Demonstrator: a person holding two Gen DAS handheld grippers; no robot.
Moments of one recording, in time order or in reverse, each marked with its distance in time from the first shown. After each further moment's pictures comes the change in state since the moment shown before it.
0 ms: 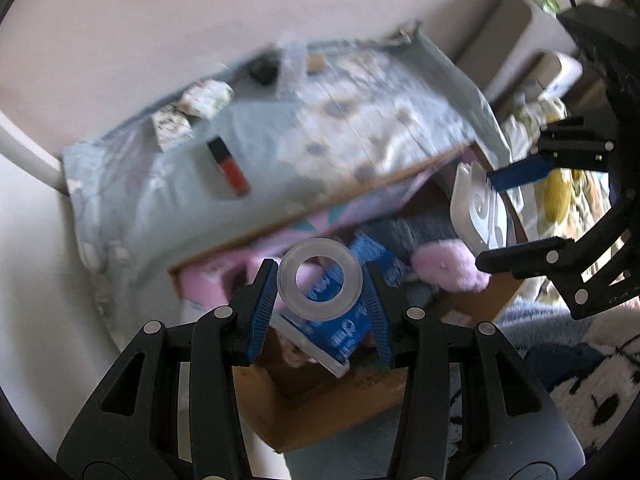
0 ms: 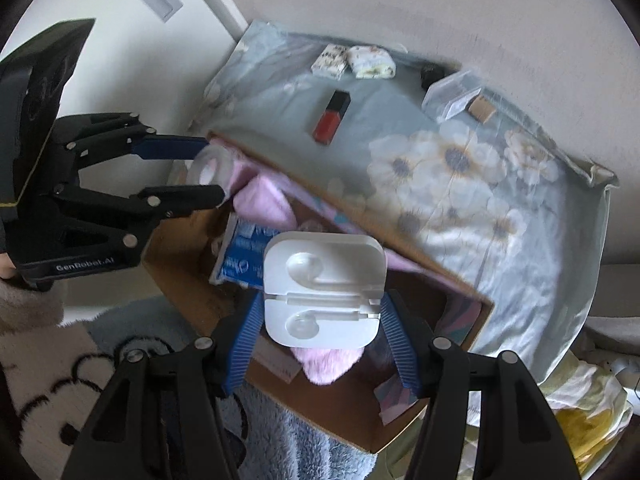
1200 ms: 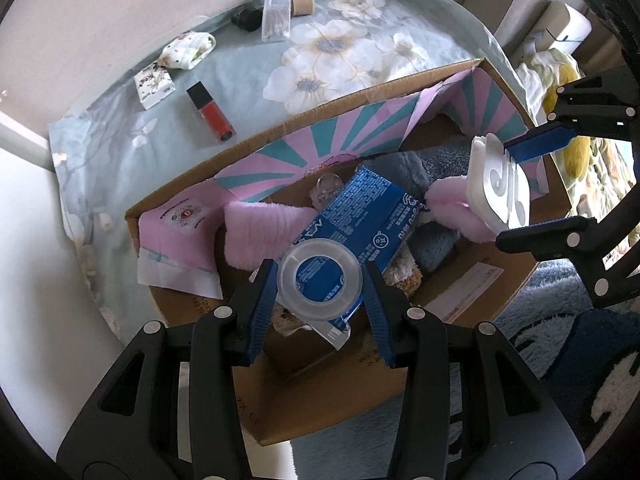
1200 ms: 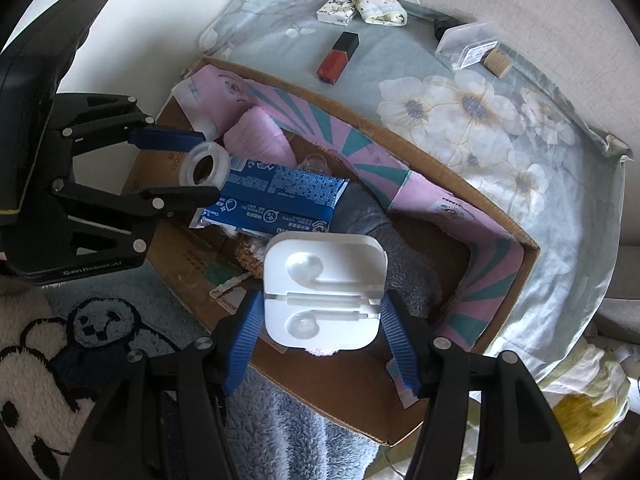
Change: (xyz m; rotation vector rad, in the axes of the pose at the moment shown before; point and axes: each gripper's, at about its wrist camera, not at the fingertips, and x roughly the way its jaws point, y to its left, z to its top) left arm 0.039 -0.016 -0.035 0.041 0.109 0.061; right arm 0.039 0.004 -0.029 -0.039 0.087 -0.011
